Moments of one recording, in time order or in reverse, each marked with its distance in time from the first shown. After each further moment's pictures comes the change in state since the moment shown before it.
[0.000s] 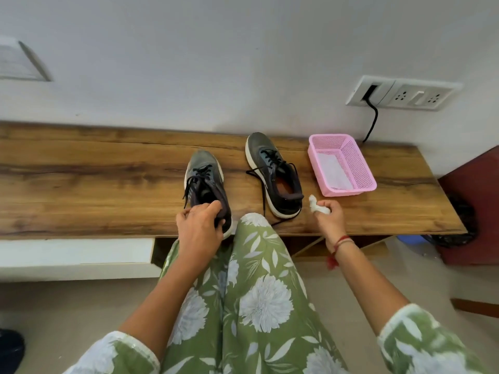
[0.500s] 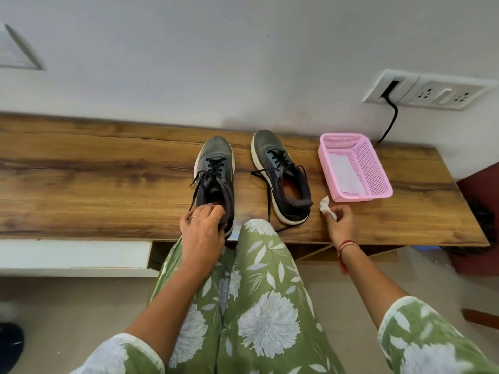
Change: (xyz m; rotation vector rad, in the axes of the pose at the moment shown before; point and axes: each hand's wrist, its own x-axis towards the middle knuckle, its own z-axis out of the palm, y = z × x) left_hand 0.012 -0.014 0.040 0.071 0.024 0.003; right_hand 0.056 0.039 0.007 -0.262 0.072 -0.084
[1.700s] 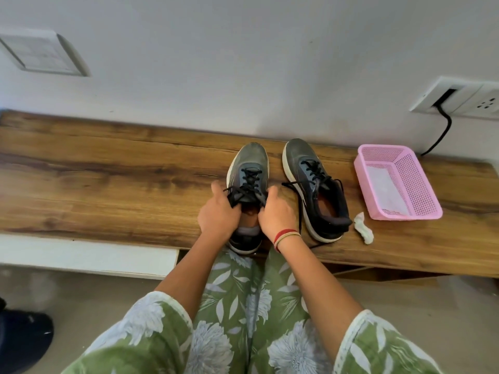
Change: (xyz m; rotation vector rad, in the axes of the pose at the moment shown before) left_hand 0.075 -0.023 -0.012 -0.161 -0.244 -0.486; right_hand -0.093 -0.161 0.116 -0.415 -0.370 -0.466
